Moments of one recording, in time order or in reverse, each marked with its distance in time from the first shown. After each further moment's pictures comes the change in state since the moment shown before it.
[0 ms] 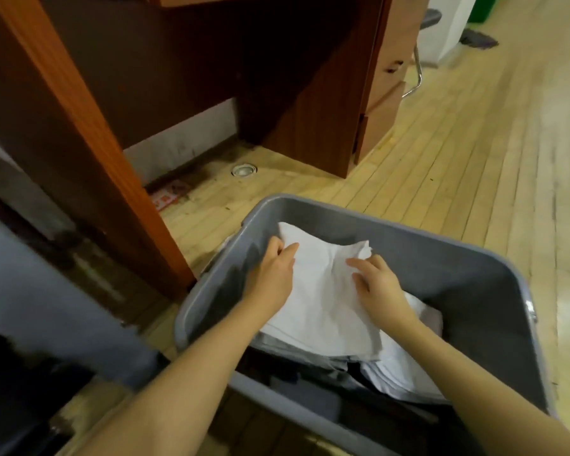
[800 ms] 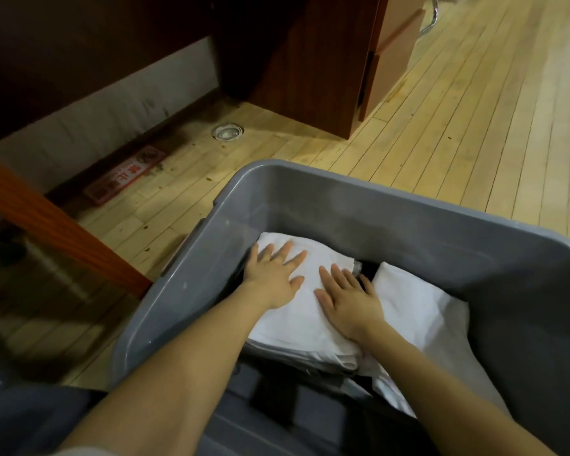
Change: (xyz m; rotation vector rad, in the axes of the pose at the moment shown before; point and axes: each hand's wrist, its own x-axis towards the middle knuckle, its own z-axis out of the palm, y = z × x) left_hand 0.071 -0.070 0.116 0.650 -0.597 0.054; right_hand 0.039 0.078 0.135 -0.412 -0.465 0.084
